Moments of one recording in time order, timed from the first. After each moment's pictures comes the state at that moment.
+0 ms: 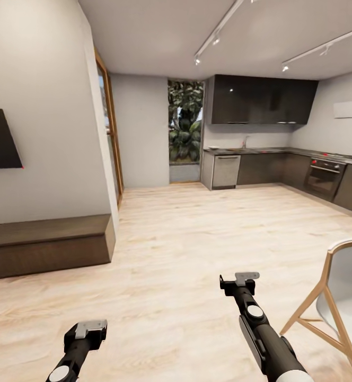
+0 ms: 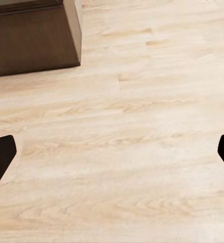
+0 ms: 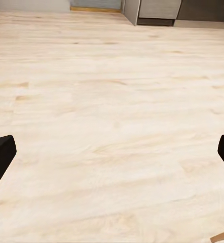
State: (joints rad) left arm -0.15 0.07 0.02 -0.96 0.01 0.00 0.10; right arm -0.45 0.05 0.01 -0.85 0.11 0.02 -0.11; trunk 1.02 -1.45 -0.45
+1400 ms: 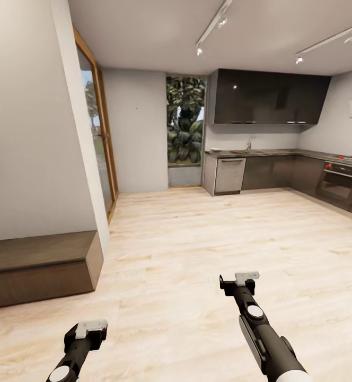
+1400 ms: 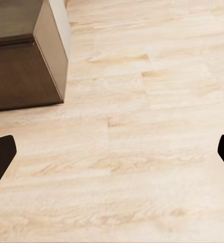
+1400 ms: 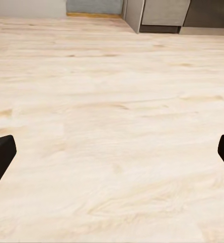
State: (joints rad) left arm -0.15 0.06 0.02 -0.96 0.01 0.00 0.10; right arm -0.45 0.05 0.01 -0.85 0.11 0.02 -0.11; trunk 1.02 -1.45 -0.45
